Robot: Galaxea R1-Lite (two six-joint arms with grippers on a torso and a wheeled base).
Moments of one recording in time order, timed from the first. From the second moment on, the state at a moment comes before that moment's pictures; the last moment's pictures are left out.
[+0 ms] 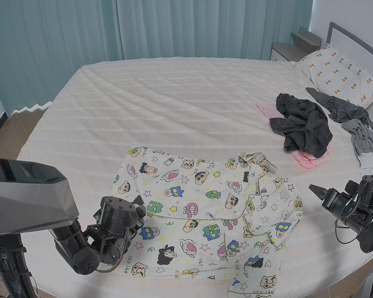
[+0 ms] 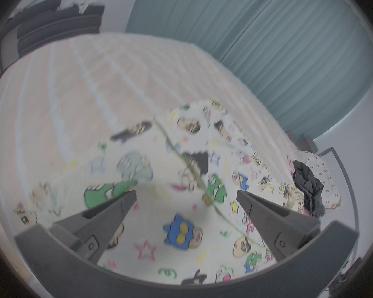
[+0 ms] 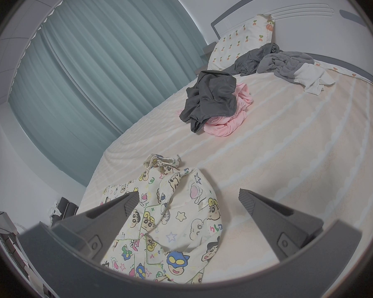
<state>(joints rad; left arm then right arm) -0.55 2.14 -0.46 -1.02 0.47 -1.08 -0.06 1.94 -0.09 -1.51 0.17 0.54</state>
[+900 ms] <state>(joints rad) -0.25 2.09 -0.24 -1.46 -0.02 -0.93 -0.01 1.94 -0.10 -1.51 0.18 0.57</state>
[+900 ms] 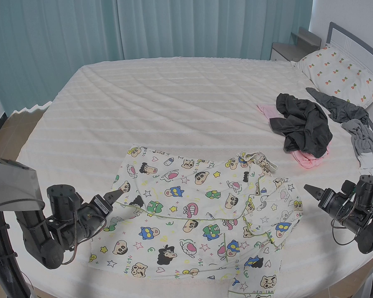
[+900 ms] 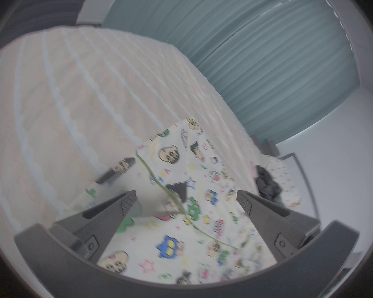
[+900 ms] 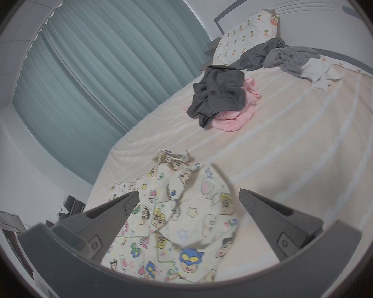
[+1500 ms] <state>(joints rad) 0.00 1.93 -0.18 -1.47 -0.43 -1.23 0.24 2.10 -0.76 -1.08 0.13 0.82</state>
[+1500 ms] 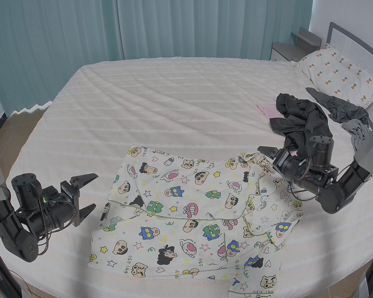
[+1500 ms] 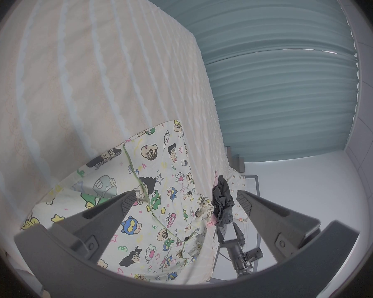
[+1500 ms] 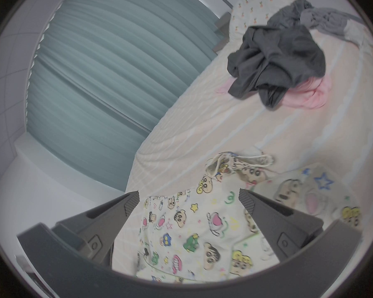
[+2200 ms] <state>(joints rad) 0.07 1.98 -0.16 -1.47 -0.48 -1.27 0.23 2.47 -1.60 -0.46 -0.03 0.94</state>
